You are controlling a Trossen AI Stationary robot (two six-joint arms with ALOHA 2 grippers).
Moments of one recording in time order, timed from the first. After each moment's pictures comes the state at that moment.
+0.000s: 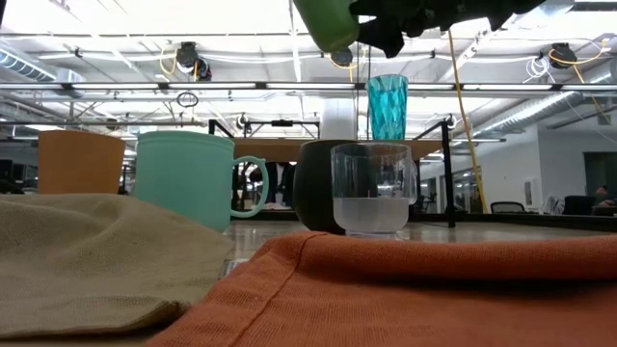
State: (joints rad) left arm 0.03 1.66 1.94 -0.99 0.12 0.58; right arm -0.14 1.20 0.82 0.18 -0.21 -0.05
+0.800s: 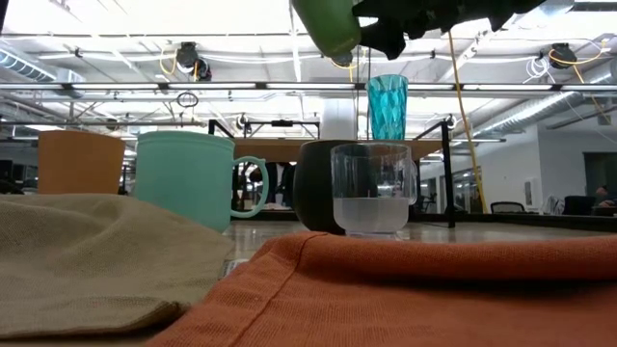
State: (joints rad) left arm 0.08 1.66 1.94 -1.02 0.14 0.57; right arm -0.14 1.18 0.82 0.14 -0.23 -0.05
